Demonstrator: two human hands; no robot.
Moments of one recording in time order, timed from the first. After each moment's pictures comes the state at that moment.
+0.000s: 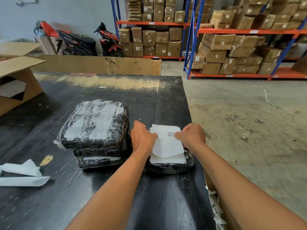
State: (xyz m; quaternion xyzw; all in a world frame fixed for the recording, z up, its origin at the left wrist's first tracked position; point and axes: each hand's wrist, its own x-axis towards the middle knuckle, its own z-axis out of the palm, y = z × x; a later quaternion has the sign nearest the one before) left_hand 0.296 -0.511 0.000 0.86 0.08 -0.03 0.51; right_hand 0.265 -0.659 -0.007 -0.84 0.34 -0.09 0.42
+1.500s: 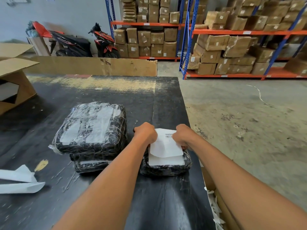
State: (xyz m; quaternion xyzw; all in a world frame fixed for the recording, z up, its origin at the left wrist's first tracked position) left_hand 0.318 -0.525 0.025 0.96 -0.07 -0.20 0.20; right_hand 0.270 -0.649 0.022 -0.91 0.25 0.13 0.32
